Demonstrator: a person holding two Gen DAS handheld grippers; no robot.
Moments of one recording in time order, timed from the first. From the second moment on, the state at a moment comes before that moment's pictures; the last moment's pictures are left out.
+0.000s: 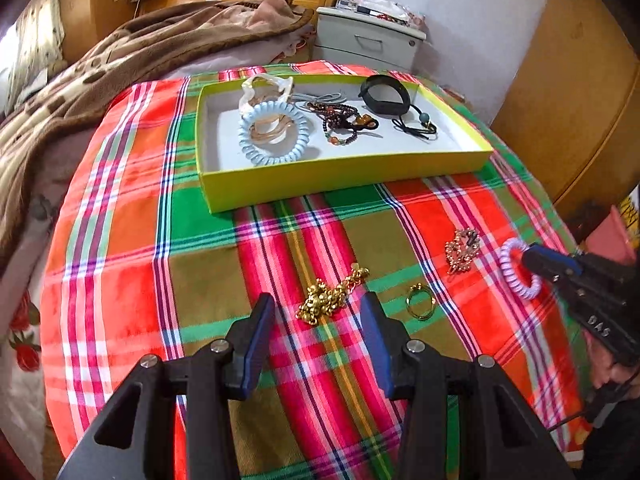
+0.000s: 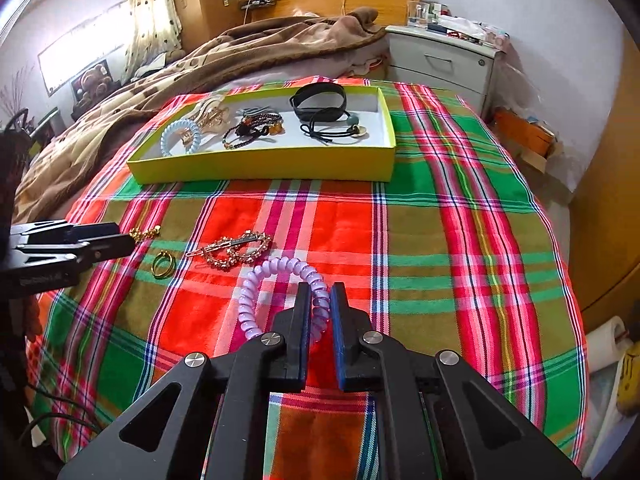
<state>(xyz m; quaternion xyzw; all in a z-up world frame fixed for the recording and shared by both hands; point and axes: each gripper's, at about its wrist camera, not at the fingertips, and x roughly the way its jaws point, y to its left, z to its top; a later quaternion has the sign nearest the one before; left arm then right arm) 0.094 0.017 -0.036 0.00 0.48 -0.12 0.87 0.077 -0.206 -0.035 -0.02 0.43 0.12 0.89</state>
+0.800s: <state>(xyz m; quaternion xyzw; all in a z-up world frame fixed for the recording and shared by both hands) 0.097 0.009 -0.037 0.03 0.46 -0.12 0.88 0.080 -0.208 -0.030 -0.01 0.42 0.12 0.90</state>
